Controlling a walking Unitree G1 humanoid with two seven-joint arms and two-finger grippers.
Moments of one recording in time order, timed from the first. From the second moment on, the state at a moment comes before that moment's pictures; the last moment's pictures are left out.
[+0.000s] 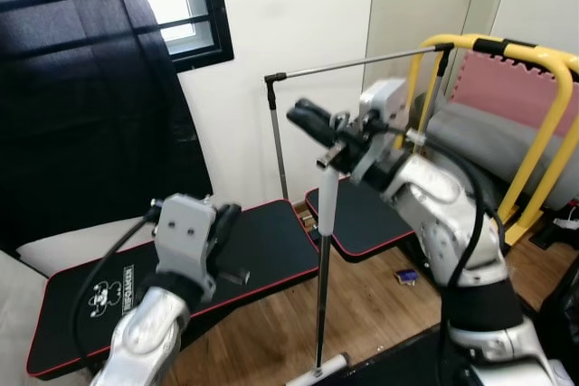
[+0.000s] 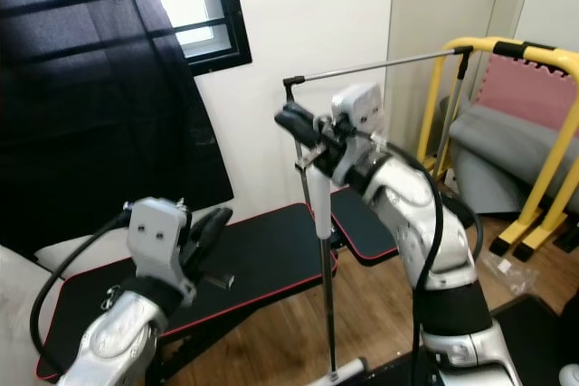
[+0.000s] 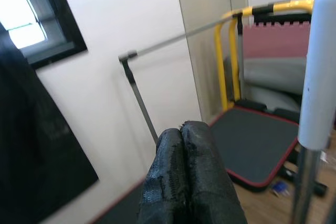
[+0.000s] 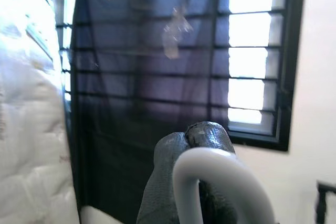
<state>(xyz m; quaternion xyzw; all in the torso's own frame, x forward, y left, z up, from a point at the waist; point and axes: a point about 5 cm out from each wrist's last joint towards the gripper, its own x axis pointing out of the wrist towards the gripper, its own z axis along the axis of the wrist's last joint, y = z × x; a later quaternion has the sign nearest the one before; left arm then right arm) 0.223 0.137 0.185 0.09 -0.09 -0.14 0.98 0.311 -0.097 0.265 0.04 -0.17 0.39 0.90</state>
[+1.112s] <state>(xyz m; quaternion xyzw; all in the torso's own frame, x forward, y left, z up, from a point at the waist) 0.309 0.083 0.142 0.26 0.06 -0.30 0.92 0.326 -0.078 0.307 0.03 -0.20 0.46 0.86</state>
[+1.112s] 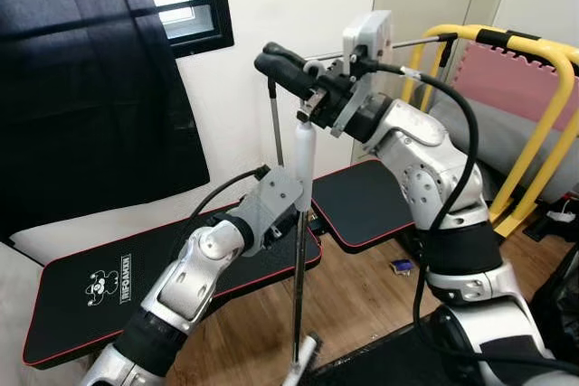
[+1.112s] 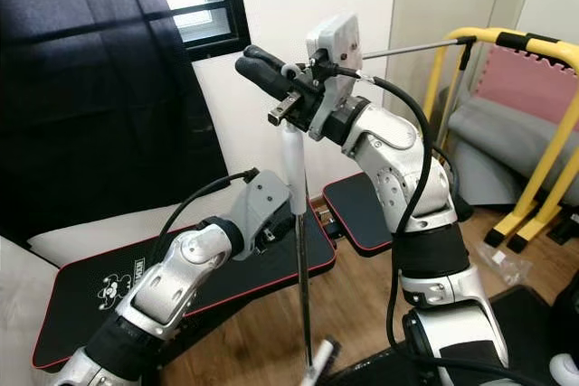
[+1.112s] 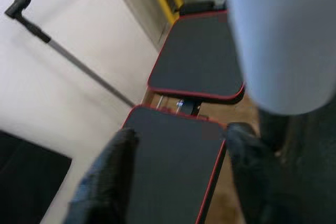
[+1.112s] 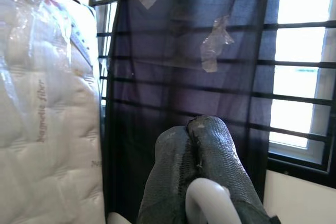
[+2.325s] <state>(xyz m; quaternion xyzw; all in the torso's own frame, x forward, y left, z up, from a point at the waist) 0.304 0.044 0.162 0.17 -0.04 -0.35 0.92 0.318 -0.097 0.358 0.07 -0.26 0.48 0.83</state>
